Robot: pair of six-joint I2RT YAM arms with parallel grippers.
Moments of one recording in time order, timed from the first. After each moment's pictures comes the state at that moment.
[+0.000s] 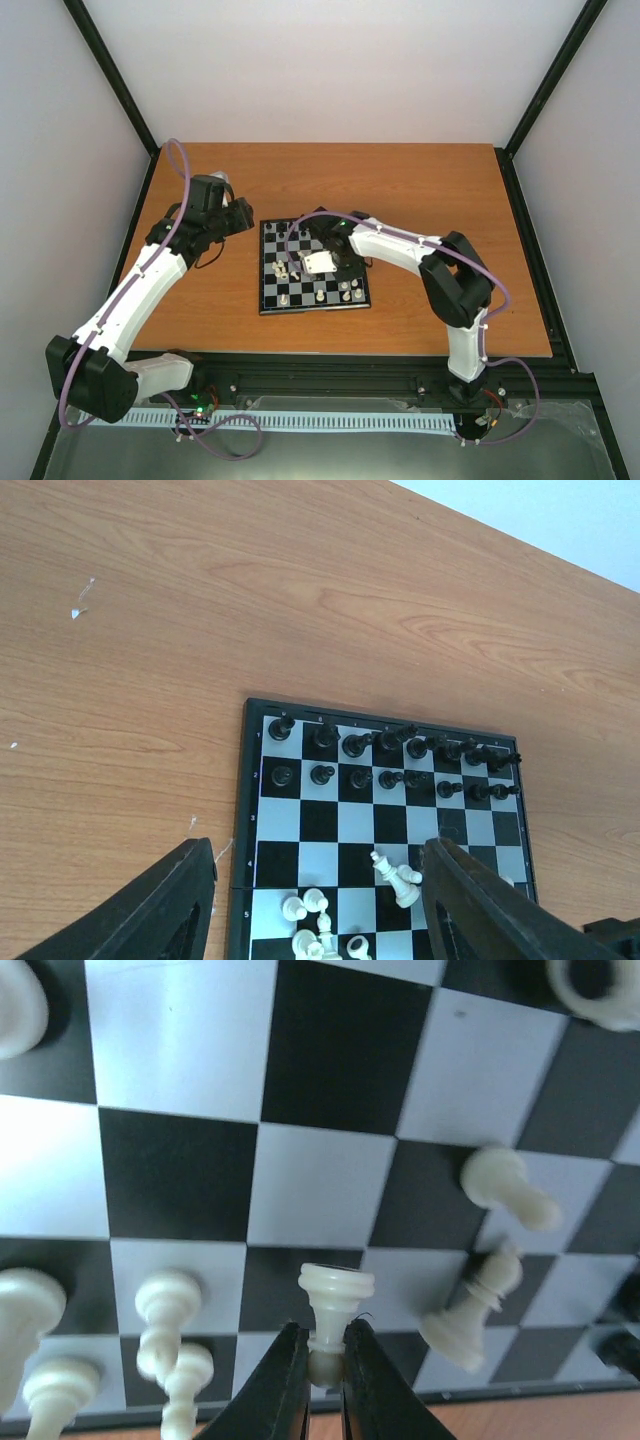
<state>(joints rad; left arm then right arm) -0.33 1.19 1.09 -0.63 -0.07 -0.58 0.79 1.92 1.43 -0.90 0.14 -1.04</state>
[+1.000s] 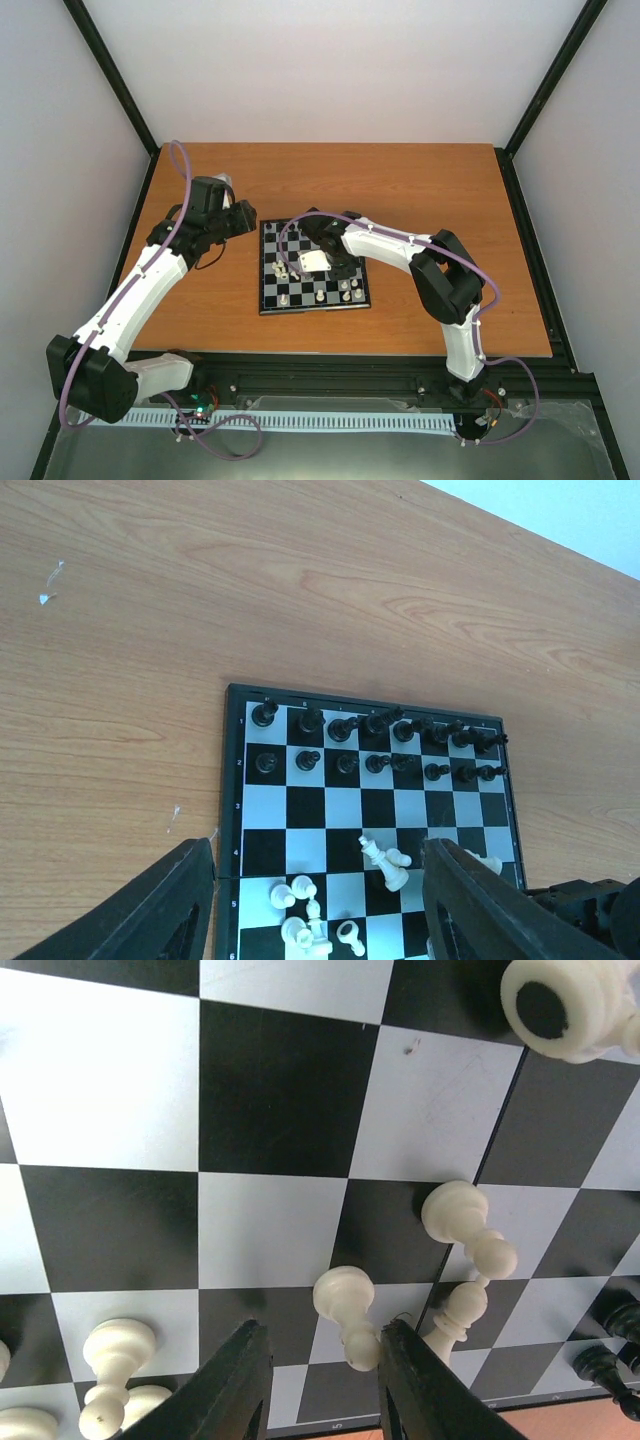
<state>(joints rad) -0.33 1.19 1.07 -0.62 -0.03 -0.57 0.83 2.00 1.48 -0.90 0.20 -1.00</state>
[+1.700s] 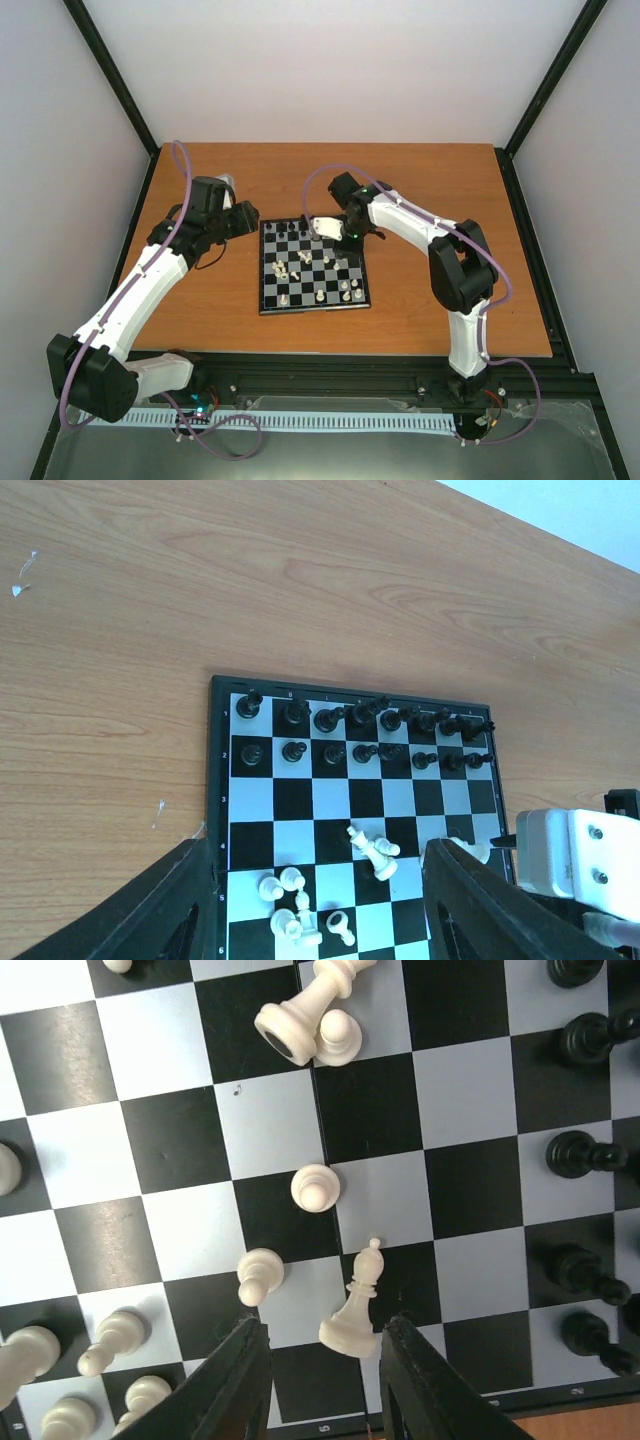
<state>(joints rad) -0.33 1.19 1.07 -0.62 0.02 -0.56 0.63 2.00 1.60 -0.96 -0.19 -0.88</state>
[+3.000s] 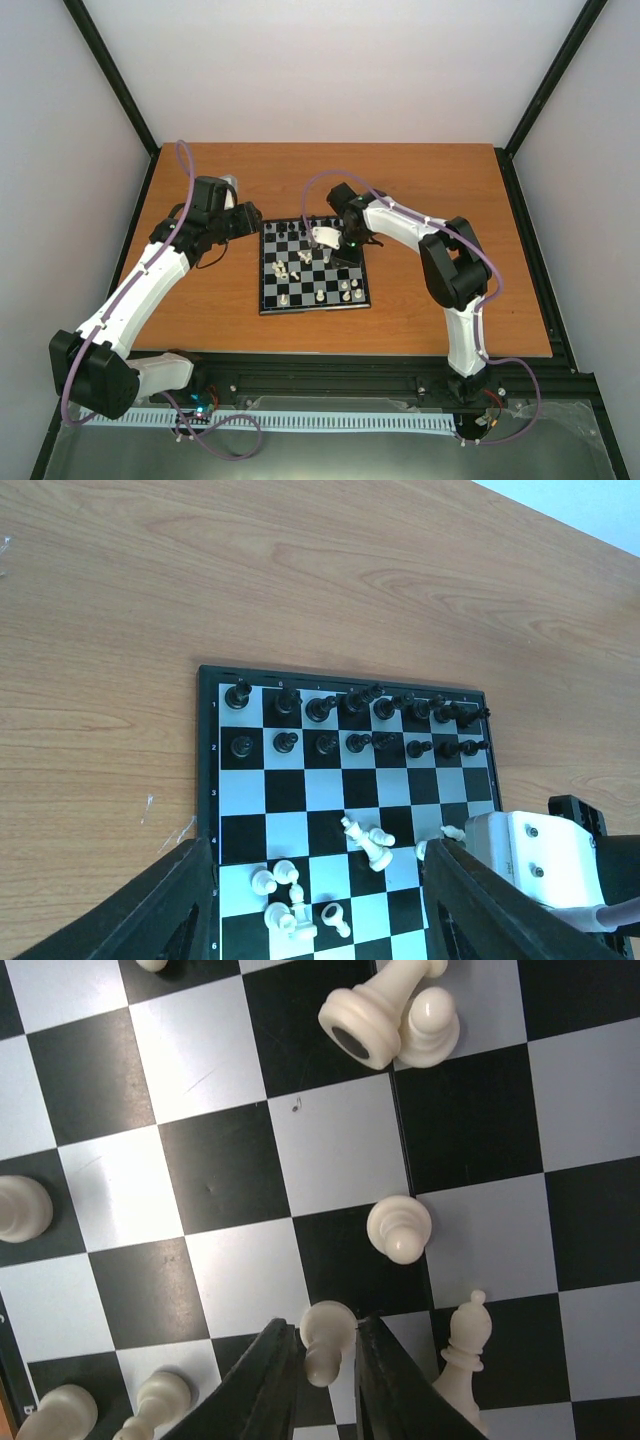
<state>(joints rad) -0.33 1.21 1.07 -0.62 0.06 -0.55 0.62 2.05 1.55 -0.93 -0.31 -0.82</state>
